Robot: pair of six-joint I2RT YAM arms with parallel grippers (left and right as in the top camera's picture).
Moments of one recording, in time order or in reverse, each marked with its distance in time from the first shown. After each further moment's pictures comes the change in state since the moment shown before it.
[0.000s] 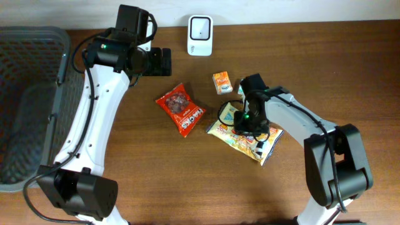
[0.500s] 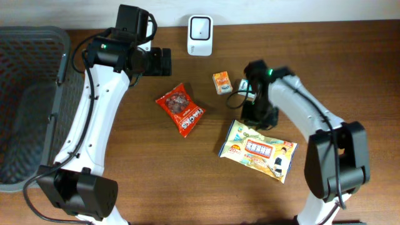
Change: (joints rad) left arm 0.000 0.000 0.000 -0.003 0.000 0.000; right arm -0.035 0.041 0.291 -0.405 0.111 0.179
